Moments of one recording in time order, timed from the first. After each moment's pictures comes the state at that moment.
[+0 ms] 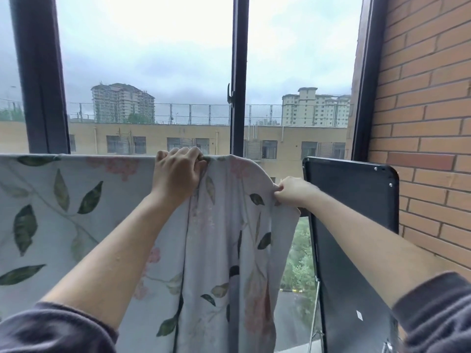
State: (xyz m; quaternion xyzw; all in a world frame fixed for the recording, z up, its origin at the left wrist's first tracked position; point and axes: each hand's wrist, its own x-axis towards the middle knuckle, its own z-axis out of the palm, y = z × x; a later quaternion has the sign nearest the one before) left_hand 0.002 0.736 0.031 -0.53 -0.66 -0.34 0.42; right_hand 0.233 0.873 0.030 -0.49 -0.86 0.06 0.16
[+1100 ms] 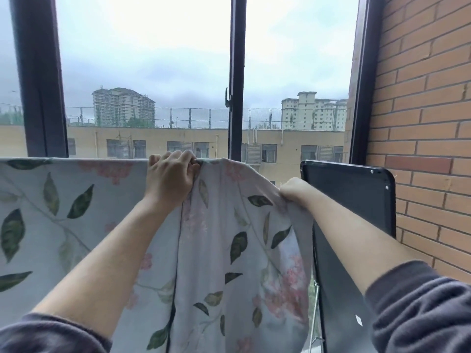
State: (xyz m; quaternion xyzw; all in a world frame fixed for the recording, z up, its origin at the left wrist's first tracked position) left_hand 0.000 0.733 0.029 -0.52 -0.66 -0.34 0.42; right_hand 0.233 0.894 0.033 -0.56 -0.77 0.17 0.25
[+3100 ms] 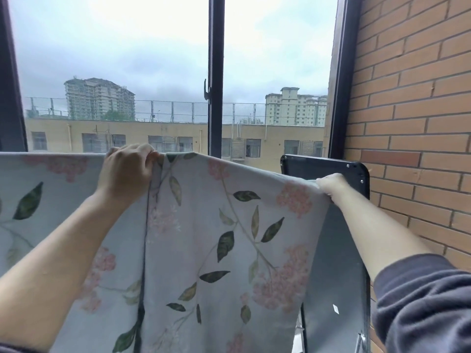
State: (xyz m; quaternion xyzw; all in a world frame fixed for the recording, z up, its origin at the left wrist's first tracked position) left_hand -0.017 0.729 0.034 -0.53 -0.63 -0.37 0.44; right_hand 0.342 0.993 0.018 -0.59 -0.61 0.30 0.44
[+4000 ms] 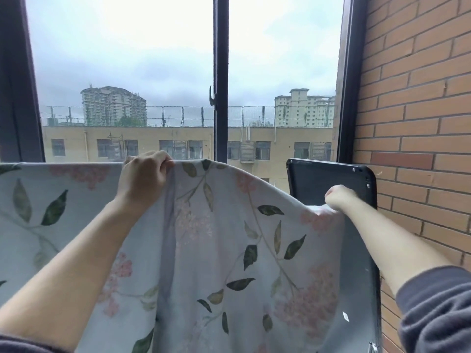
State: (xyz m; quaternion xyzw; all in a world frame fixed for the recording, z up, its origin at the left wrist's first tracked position) left_hand 0.005 0.737 0.038 -0.53 -0.62 -0.40 0.42; right_hand 0.355 0.982 0.007 -0.64 -0.69 0.13 0.30
